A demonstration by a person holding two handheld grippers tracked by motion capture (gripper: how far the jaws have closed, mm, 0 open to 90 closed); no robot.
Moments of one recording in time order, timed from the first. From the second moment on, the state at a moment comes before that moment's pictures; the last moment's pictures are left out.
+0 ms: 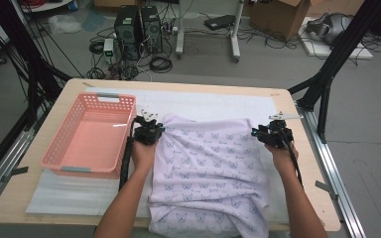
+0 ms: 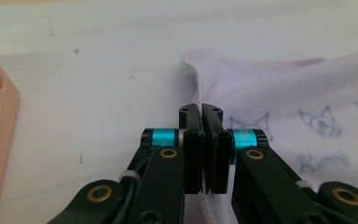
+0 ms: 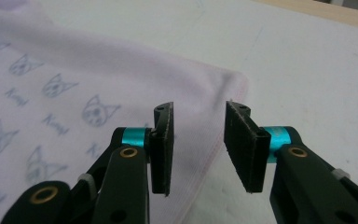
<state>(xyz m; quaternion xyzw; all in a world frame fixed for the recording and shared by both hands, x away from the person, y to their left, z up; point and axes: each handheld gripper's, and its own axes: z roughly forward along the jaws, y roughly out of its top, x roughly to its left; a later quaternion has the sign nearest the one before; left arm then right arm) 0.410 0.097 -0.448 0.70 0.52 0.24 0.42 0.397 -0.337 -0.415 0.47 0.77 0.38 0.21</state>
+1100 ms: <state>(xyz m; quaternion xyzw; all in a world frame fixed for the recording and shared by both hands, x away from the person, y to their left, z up) 0.394 0.092 -0.449 0.71 0.51 0.23 0.42 0.405 -0.336 -0.446 0.48 0.75 0.36 0.27</state>
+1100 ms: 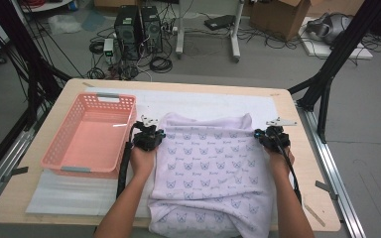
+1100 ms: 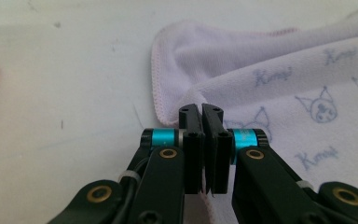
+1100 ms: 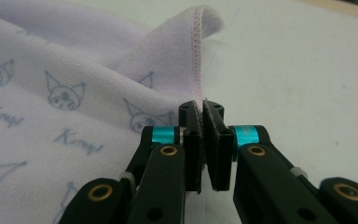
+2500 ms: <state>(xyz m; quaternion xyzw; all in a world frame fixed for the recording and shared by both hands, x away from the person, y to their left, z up) 0.294 0.084 -0.452 0.80 0.41 0.17 0.41 0.296 -0.339 -0.450 0.40 0.82 0.38 0.18</state>
